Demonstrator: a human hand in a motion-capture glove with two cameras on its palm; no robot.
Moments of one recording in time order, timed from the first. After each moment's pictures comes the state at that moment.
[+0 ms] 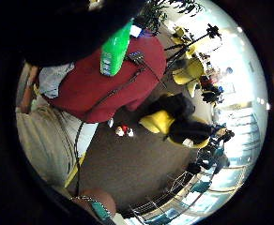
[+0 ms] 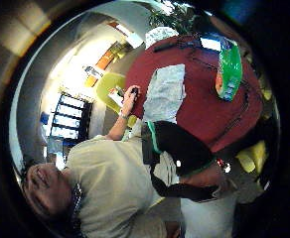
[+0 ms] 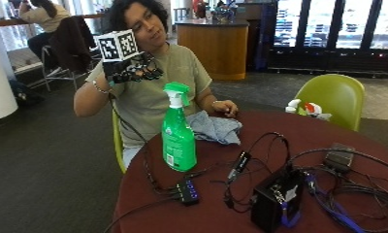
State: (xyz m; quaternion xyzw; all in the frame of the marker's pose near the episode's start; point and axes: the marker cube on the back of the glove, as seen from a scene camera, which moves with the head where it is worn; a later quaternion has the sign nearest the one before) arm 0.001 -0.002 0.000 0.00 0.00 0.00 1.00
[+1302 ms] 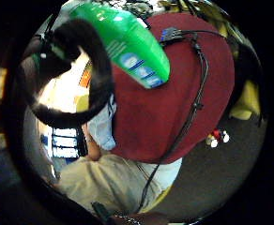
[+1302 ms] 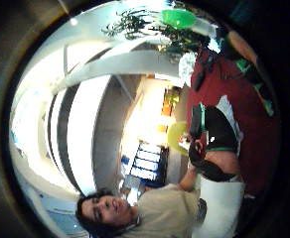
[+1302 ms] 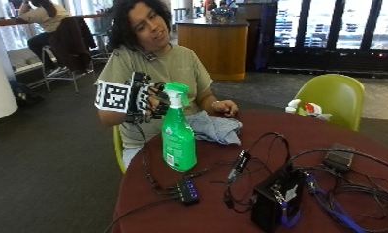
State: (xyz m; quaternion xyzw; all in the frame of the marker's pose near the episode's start) arm 0.041 -0.077 0.076 0.19 -0.47 0.20 0.84
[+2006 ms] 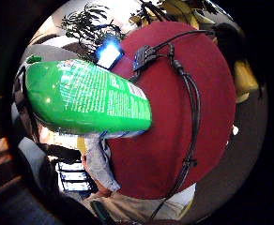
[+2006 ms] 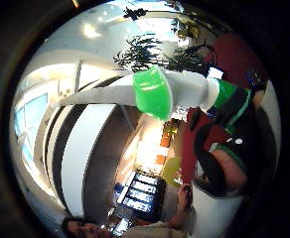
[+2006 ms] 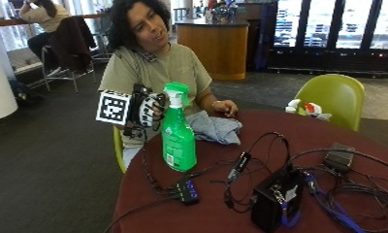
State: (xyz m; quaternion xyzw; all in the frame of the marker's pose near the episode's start) arm 0.079 -0.113 0.101 0.31 -0.43 0.30 0.79
